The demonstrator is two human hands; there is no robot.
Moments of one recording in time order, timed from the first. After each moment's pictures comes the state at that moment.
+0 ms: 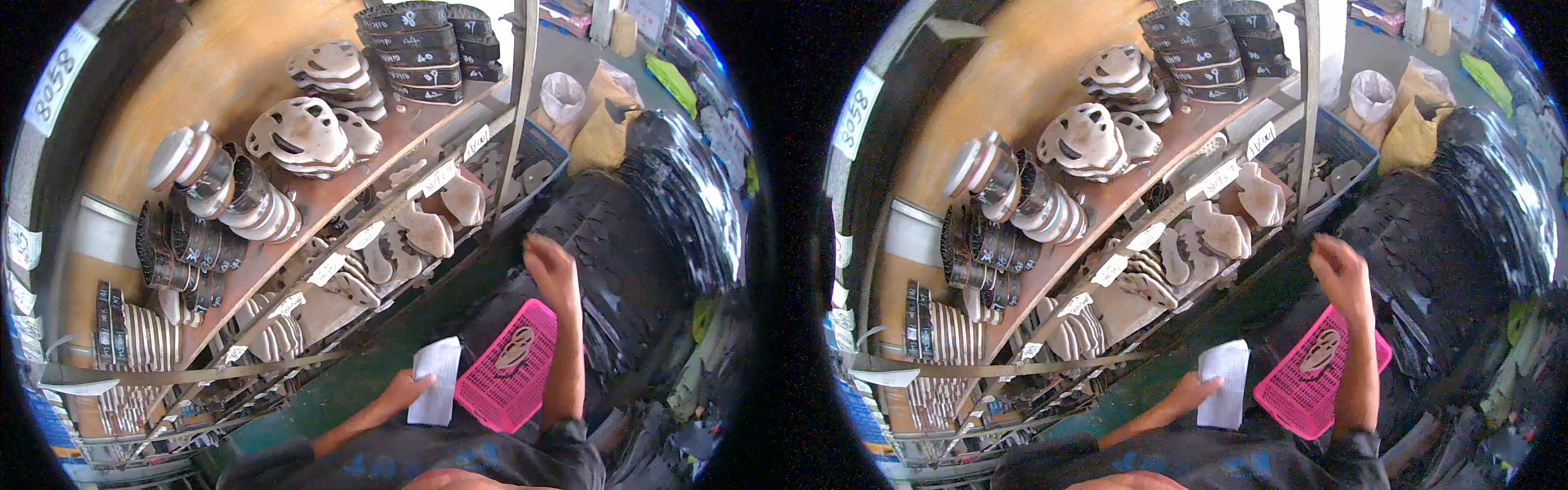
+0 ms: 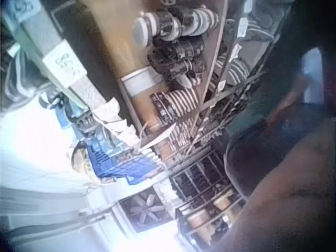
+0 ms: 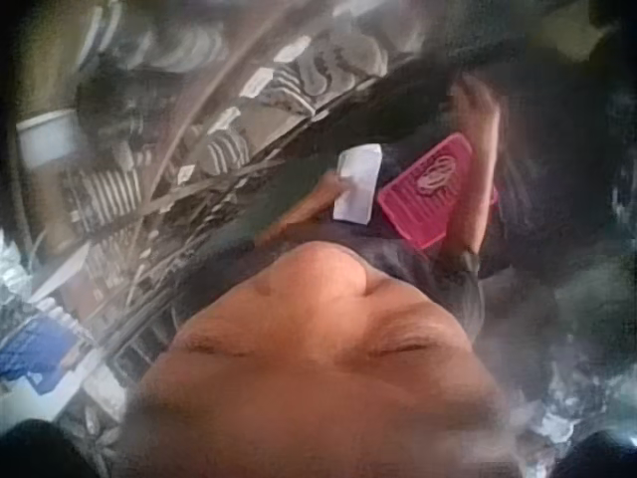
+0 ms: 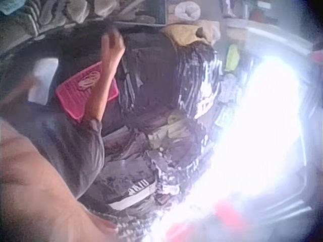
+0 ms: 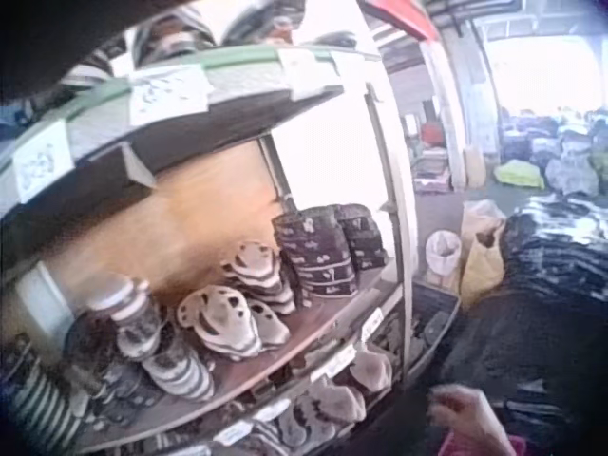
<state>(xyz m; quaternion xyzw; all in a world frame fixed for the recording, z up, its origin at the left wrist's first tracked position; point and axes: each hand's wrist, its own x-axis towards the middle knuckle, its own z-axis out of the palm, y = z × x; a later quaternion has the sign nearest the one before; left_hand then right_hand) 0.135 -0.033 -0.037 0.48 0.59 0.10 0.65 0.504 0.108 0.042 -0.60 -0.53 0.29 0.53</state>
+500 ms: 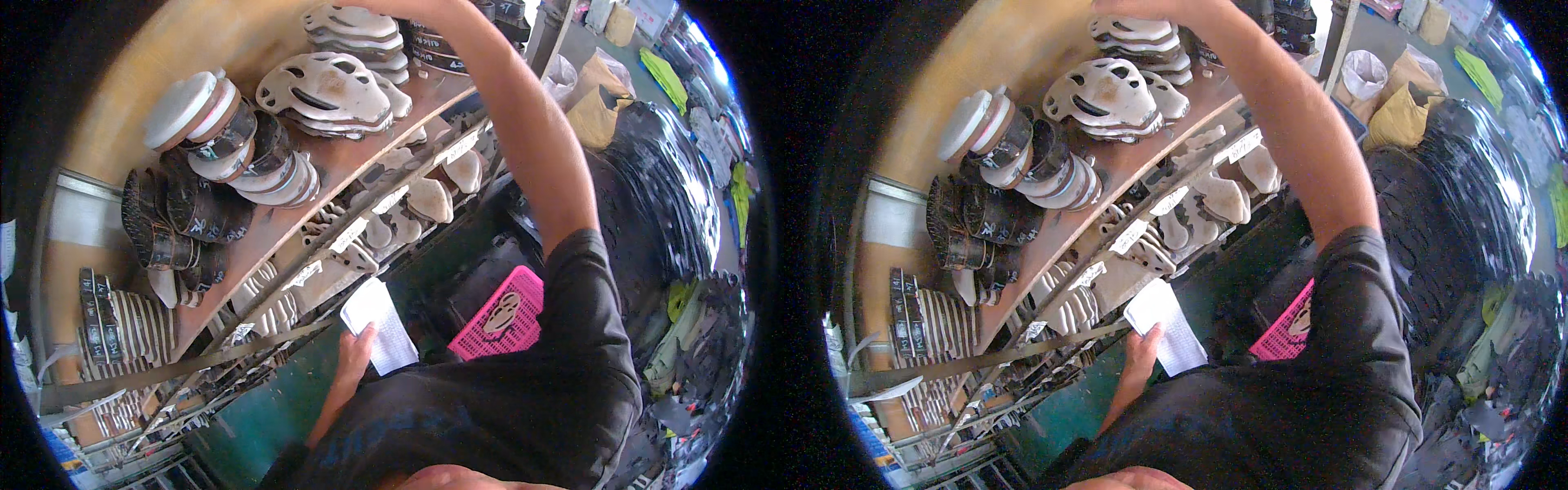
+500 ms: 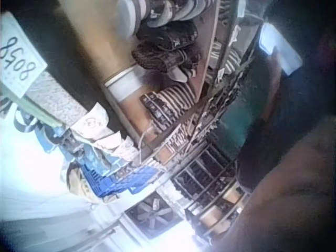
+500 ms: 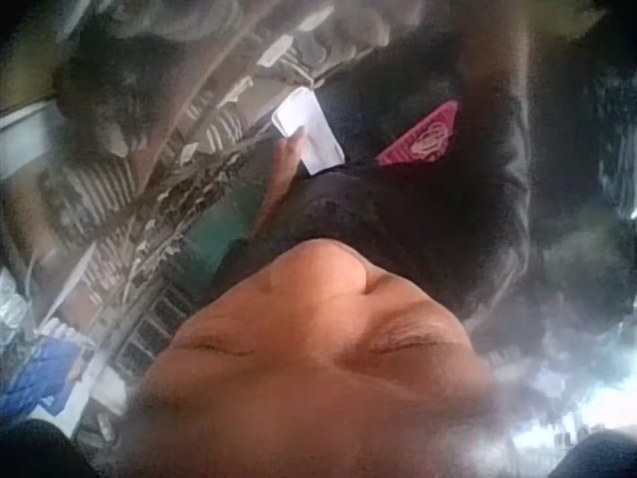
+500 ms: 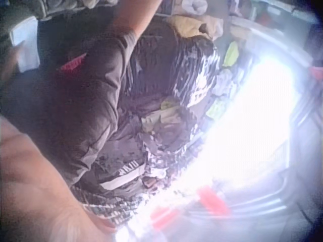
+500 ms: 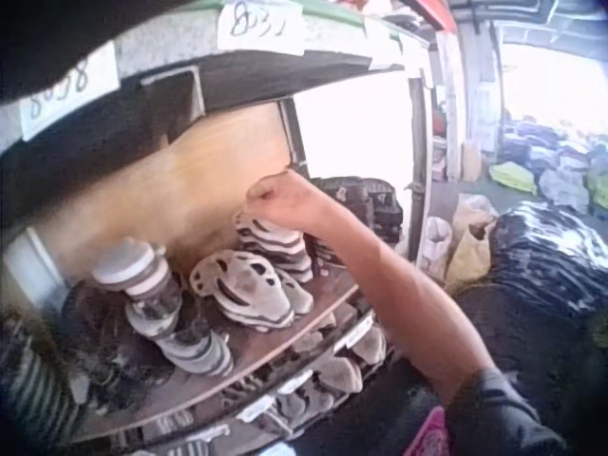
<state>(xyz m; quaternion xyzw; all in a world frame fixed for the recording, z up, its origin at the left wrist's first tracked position) 0.042 -0.007 0.008 0.40 0.67 0.38 0.50 0.306 0.424 0.341 -0.30 -0.82 0.12 0.47</state>
